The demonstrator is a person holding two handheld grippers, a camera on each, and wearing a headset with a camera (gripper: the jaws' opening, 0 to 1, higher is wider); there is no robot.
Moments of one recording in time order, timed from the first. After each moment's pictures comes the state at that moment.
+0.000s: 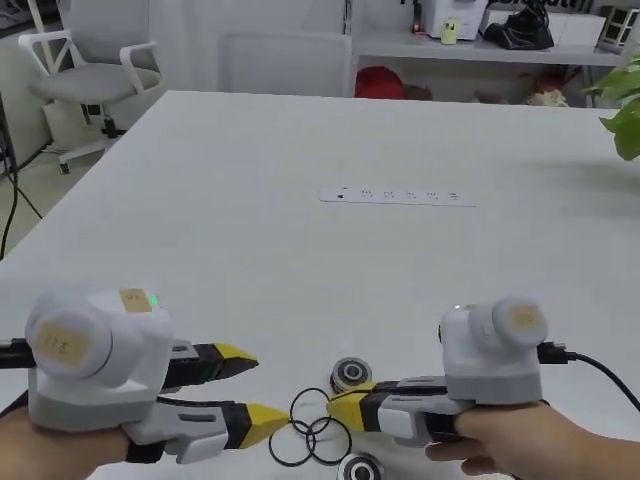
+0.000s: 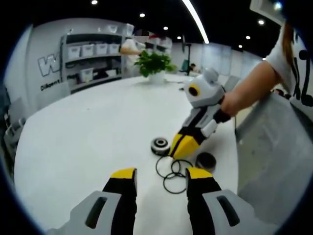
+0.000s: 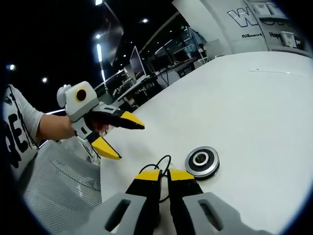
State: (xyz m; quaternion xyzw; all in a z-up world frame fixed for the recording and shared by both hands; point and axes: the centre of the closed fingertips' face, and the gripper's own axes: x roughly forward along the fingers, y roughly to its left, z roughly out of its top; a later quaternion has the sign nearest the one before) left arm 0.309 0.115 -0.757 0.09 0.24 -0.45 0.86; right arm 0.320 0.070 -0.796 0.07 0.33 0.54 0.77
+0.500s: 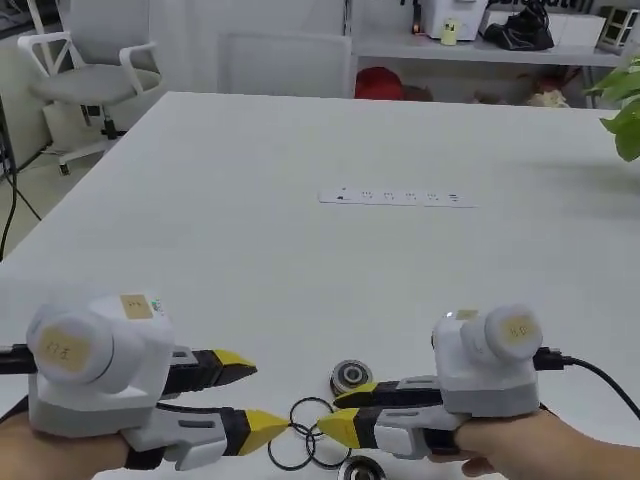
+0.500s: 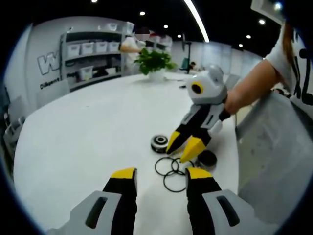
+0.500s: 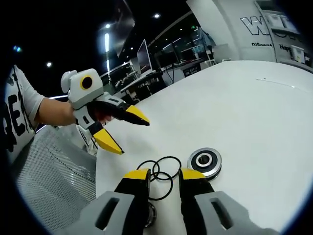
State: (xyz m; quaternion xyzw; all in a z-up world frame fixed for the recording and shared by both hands) left arm 0.309 0.115 -0.762 0.09 0.25 -0.45 0.86; right arm 0.316 0.072 -0.797 0.02 0.31 0.55 0.77
